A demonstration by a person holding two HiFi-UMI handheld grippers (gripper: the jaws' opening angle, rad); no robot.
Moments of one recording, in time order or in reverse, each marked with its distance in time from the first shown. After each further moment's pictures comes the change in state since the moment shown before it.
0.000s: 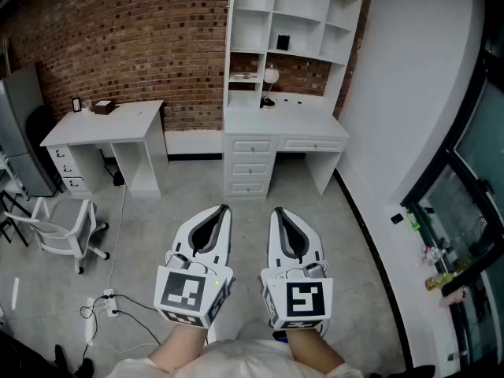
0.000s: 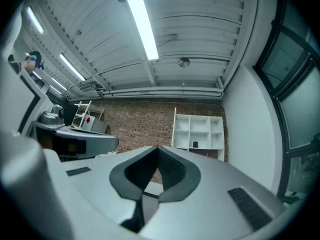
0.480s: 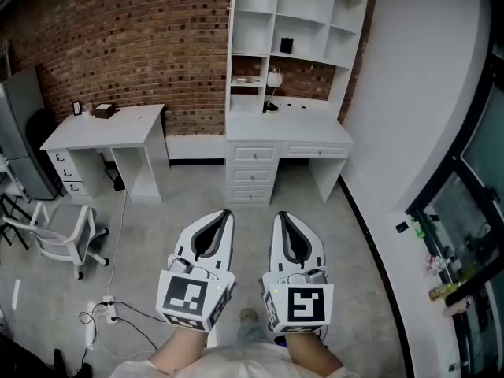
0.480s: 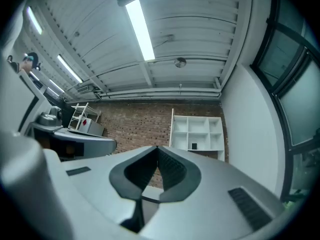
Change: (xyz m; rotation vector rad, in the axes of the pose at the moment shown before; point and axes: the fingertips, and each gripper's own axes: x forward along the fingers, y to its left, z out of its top) left arm 0.049 0.014 -0.018 0.036 0.002 0.000; right arm 0.043 -0.028 -0.019 0.017 -0.038 -0.016
